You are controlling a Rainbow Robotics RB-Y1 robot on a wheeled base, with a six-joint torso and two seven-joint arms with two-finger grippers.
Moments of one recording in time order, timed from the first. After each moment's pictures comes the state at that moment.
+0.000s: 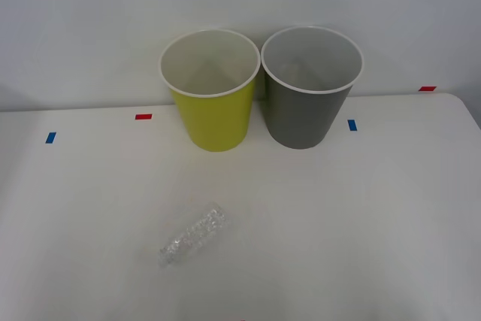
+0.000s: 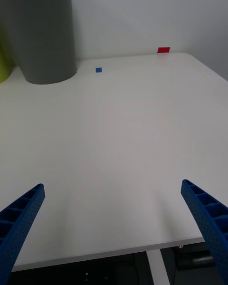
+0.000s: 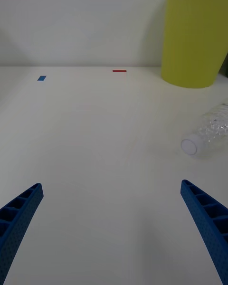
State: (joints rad) right arm 1.26 -0.07 0.01 -1.94 0.35 -0.75 1.05; left arm 1.26 0.09 -0.01 -1.94 -0.35 -0.76 -1.05
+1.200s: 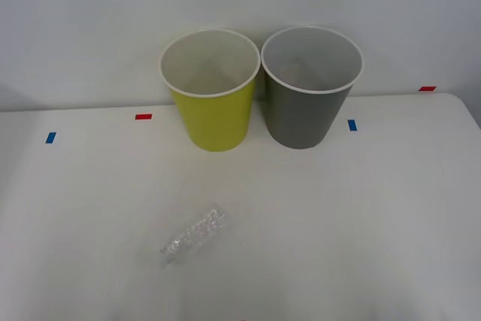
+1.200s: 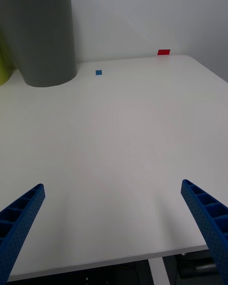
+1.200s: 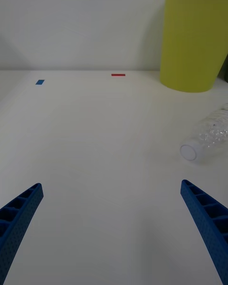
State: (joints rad) right arm 1.24 -0.07 0.01 -1.94 0.35 -0.73 1.05; left arm 1.24 0.09 -0.01 -1.95 -0.35 -0.75 -1.05
